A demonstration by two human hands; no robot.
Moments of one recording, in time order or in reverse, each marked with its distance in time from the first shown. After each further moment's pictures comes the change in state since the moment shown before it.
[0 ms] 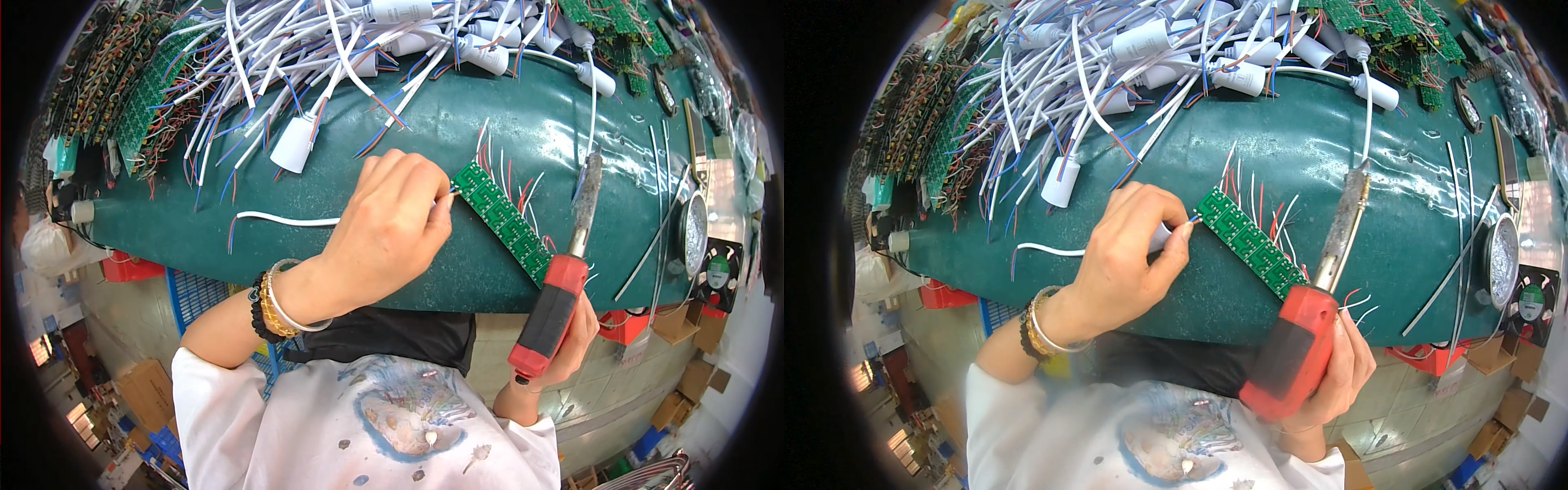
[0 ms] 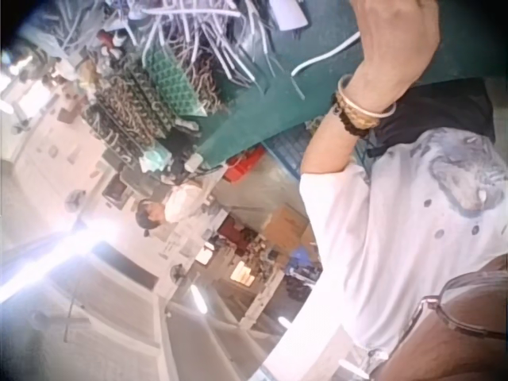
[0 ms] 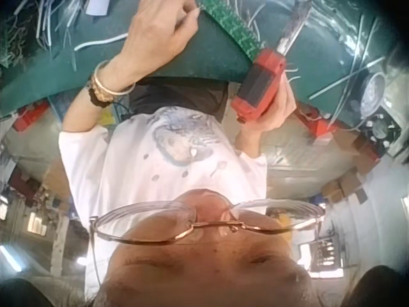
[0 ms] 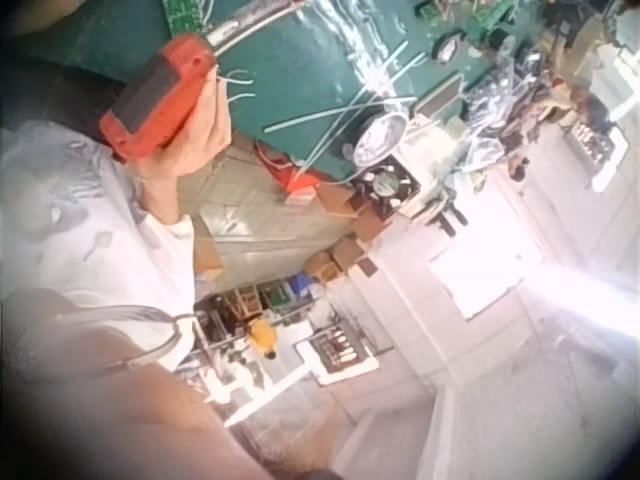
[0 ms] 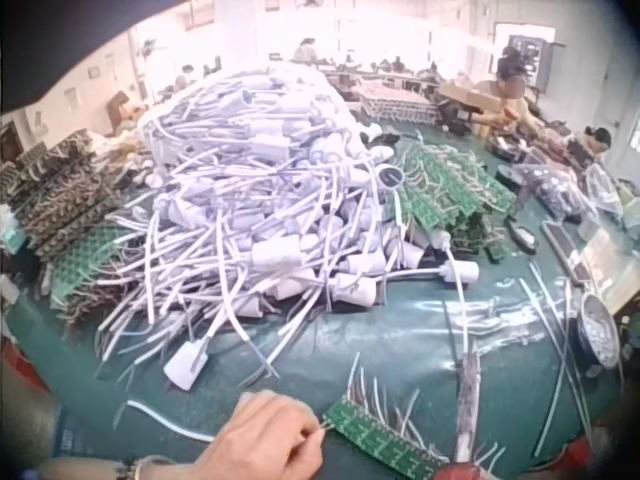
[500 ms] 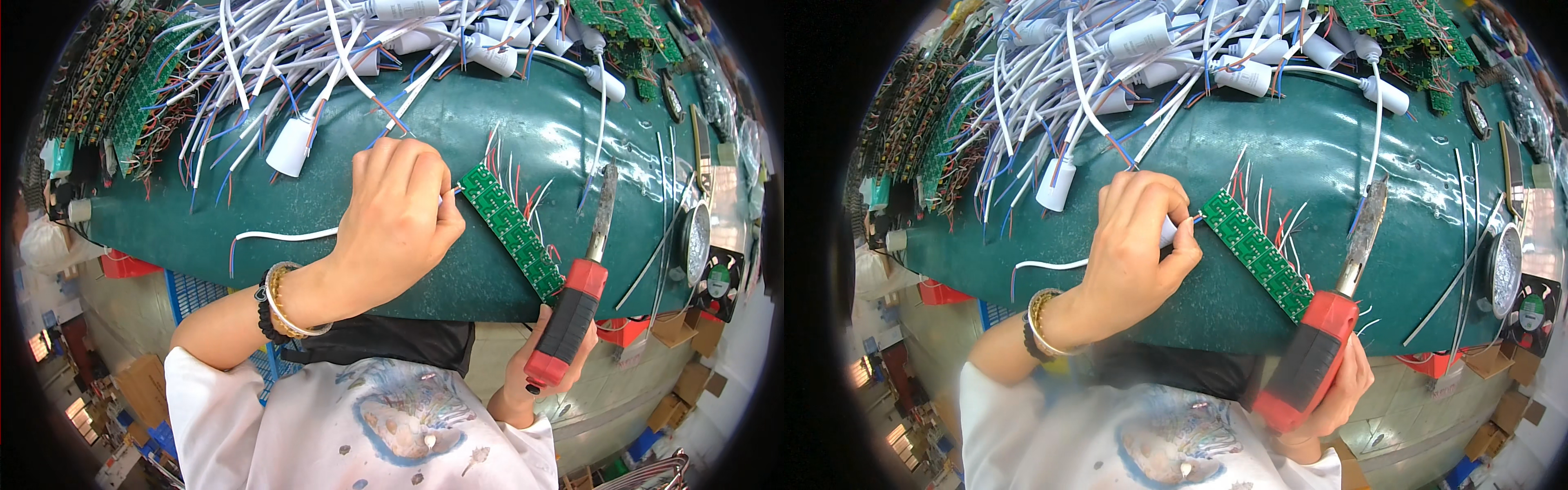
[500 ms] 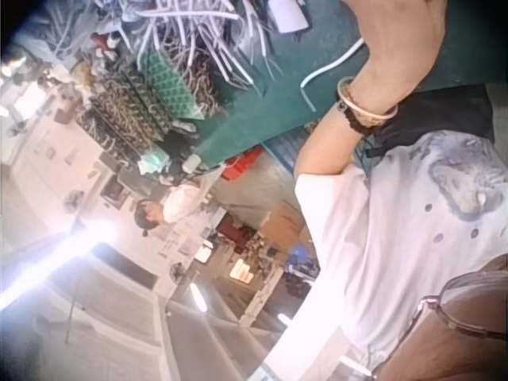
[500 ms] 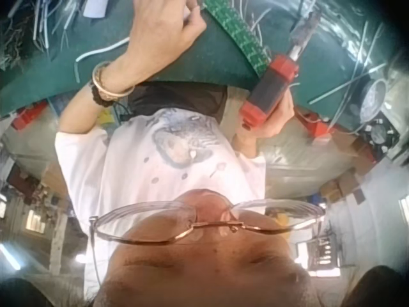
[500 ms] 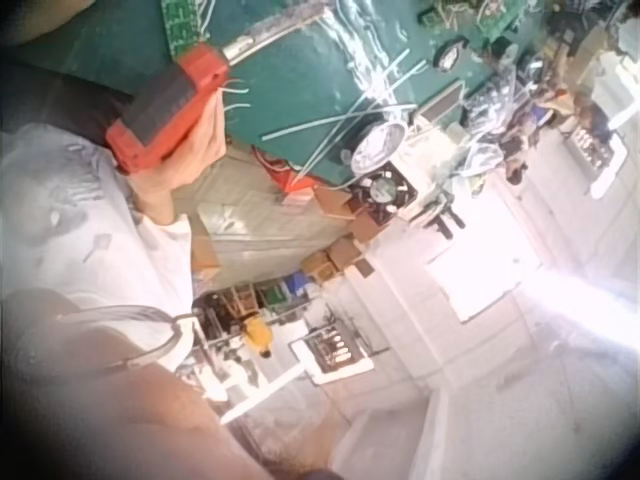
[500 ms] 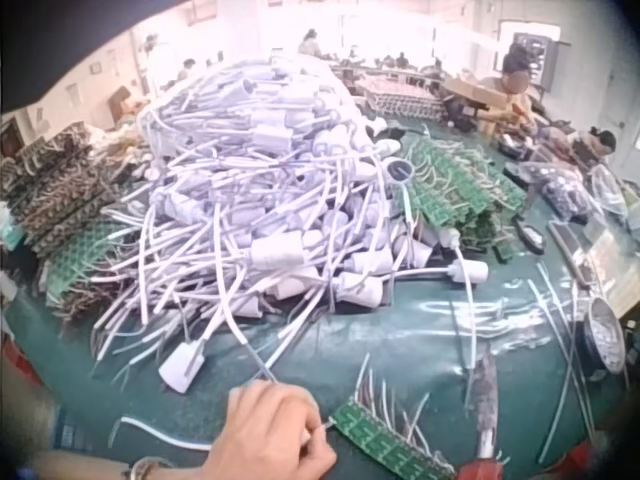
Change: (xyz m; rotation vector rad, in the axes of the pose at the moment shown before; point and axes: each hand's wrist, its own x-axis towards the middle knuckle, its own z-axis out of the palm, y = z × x) left_hand 0.004 -0.004 0.011 0.127 0.035 -0.096; right_hand -0.004 -0.005 0.004 -0.064 0.063 0.134
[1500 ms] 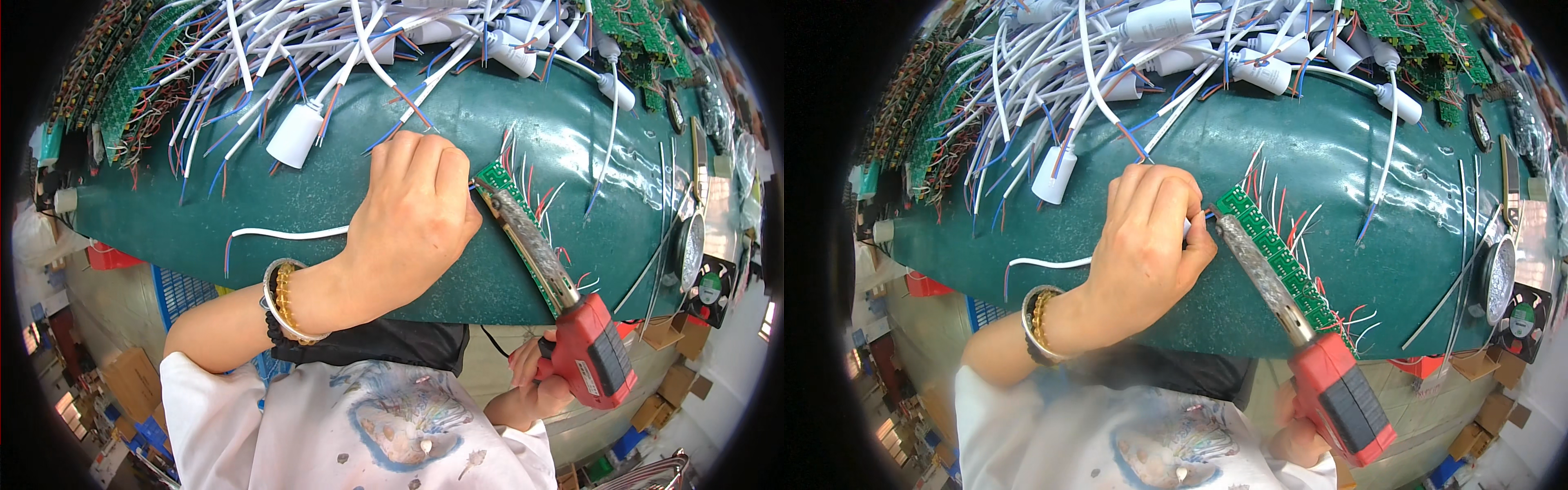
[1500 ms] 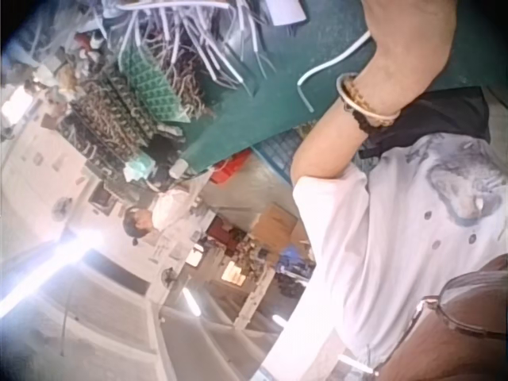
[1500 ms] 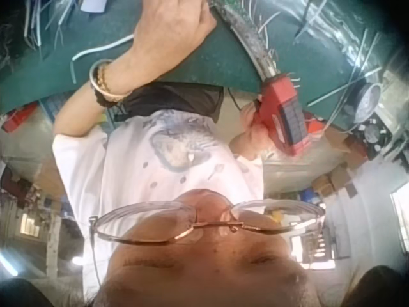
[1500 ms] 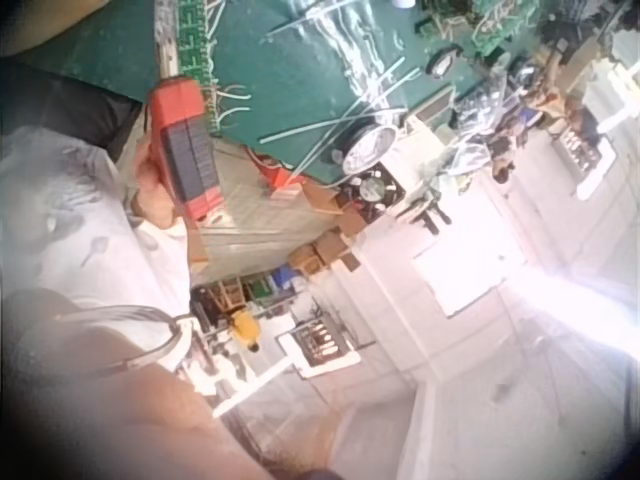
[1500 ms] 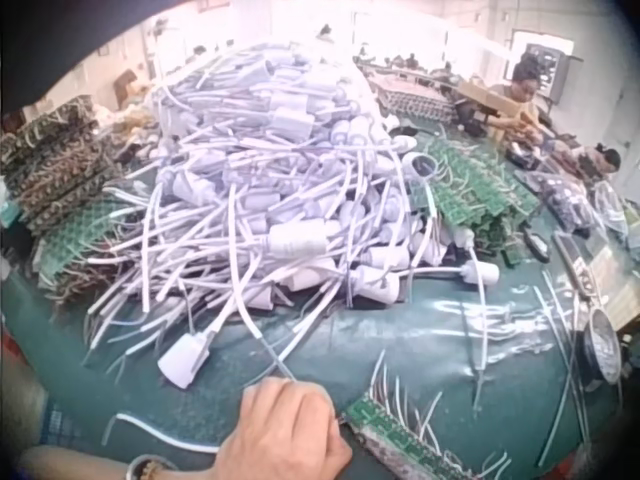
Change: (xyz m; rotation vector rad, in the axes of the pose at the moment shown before) left_hand 0.000 0.000 0.005 0.047 0.025 0.006; right_hand -0.018 0.010 -0.020 0.952 -0.280 0.389
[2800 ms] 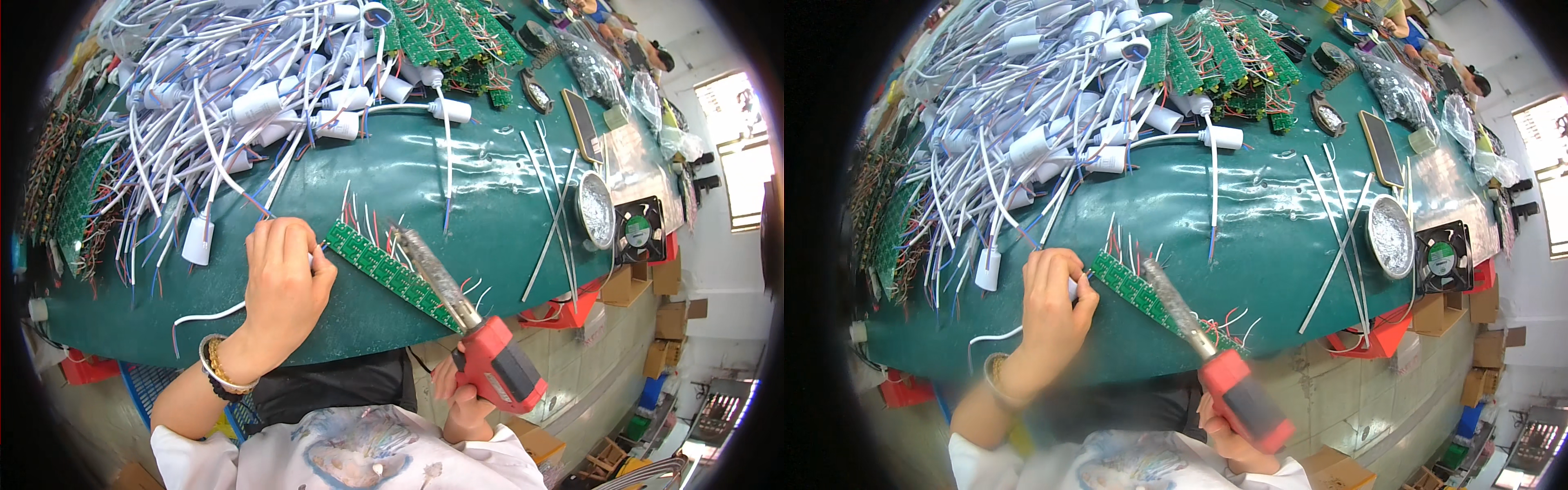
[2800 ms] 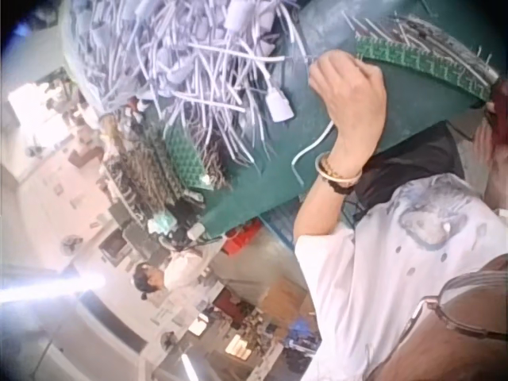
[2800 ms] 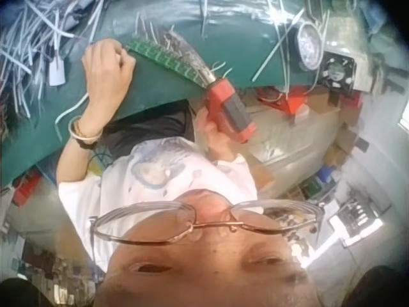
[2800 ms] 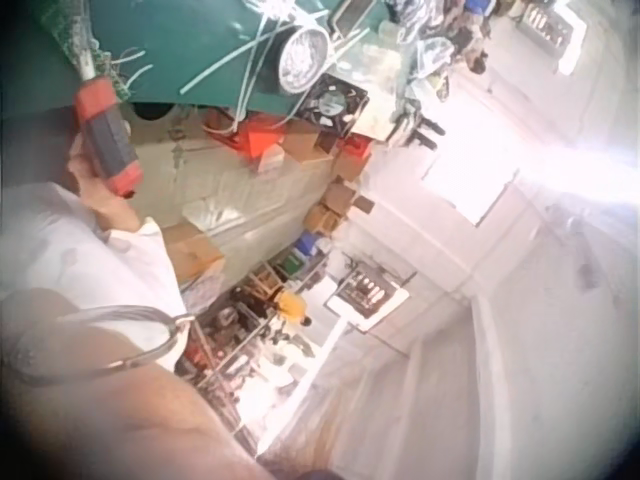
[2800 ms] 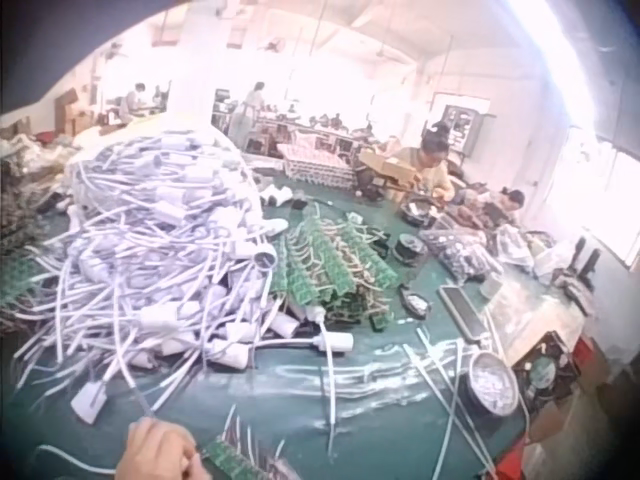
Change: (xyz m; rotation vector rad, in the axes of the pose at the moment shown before) left_hand 0.003 0.008 -0.003 0.031 -0.009 0.000; right_hand -0.008 -0.007 -0.007 0.187 -0.084 0.046
